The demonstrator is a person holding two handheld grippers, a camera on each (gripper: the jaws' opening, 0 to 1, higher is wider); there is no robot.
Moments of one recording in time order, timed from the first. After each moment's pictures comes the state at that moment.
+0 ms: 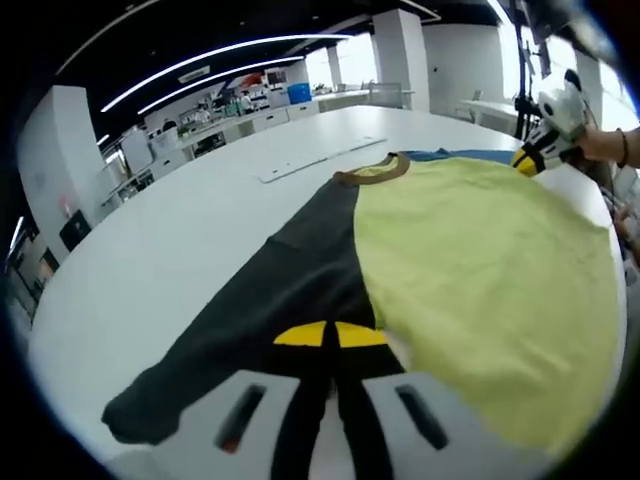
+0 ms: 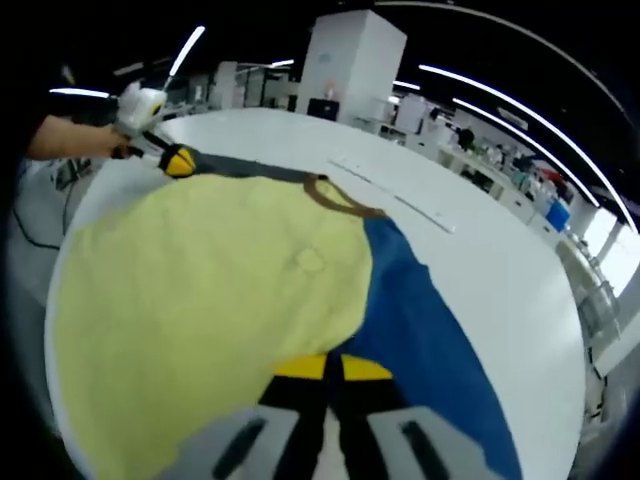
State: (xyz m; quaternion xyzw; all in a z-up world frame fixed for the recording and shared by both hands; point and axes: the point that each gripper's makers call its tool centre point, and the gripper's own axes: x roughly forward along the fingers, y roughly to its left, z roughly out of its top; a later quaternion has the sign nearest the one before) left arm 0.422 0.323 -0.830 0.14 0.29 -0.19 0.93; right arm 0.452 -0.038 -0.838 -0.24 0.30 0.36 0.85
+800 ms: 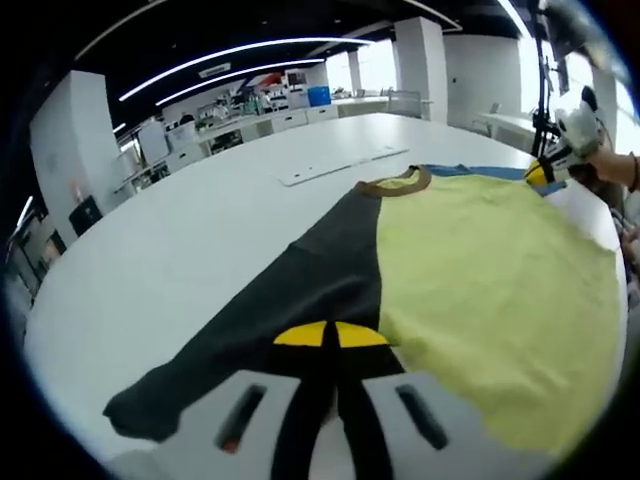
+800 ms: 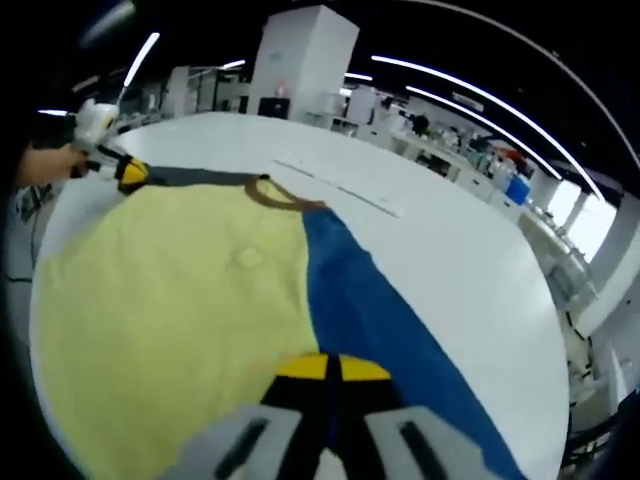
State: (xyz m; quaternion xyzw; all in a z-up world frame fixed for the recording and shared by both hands) left arm 0.429 0.332 -0.822 0.12 0.29 -0.17 0.94; right arm 0.469 -0.063 -0.830 -0.21 0.31 0.28 0.88
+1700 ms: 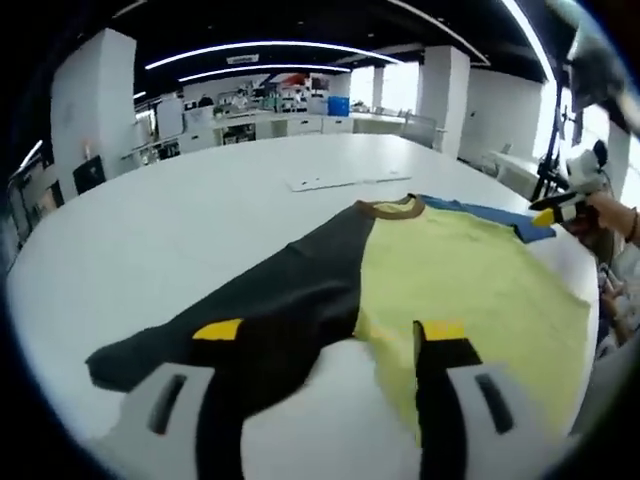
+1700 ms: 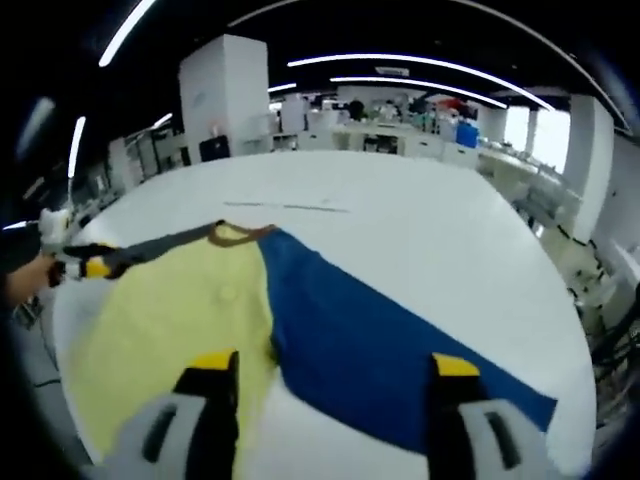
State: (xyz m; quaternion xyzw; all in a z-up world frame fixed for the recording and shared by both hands) left arm 0.399 0.326 -0.797 0.01 0.28 -0.16 0.95; right arm 0.452 -0.118 -0.801 -0.05 0.33 0.19 0.92
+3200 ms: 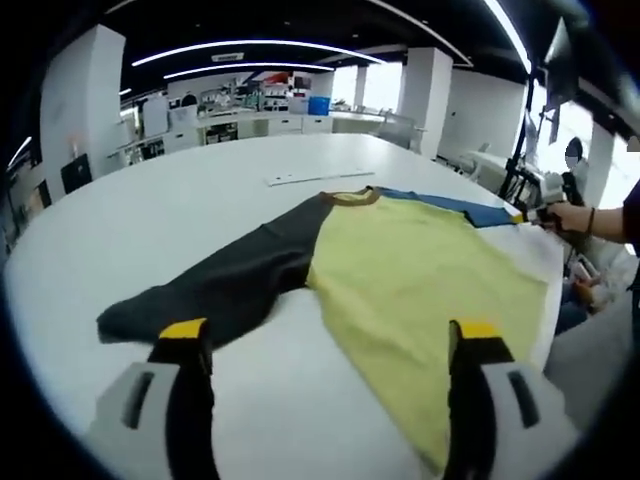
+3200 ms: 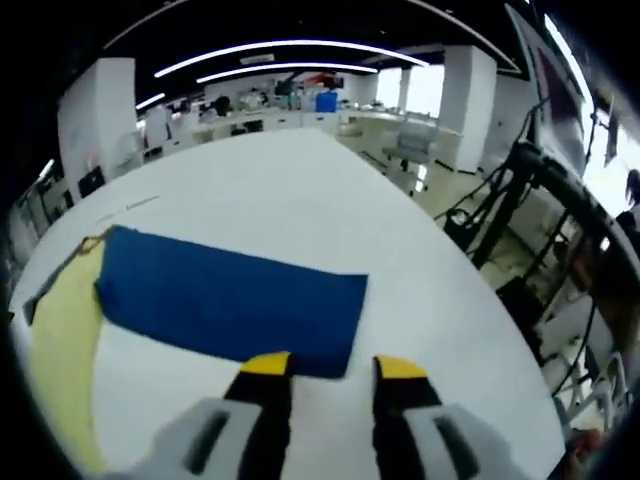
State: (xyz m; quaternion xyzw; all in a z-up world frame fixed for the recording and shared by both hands) left arm 0.320 0.312 -0.776 0.01 0.29 -0.20 0.94; right arm 0.389 -0.305 -0.840 0.02 0.38 -0.08 0.92
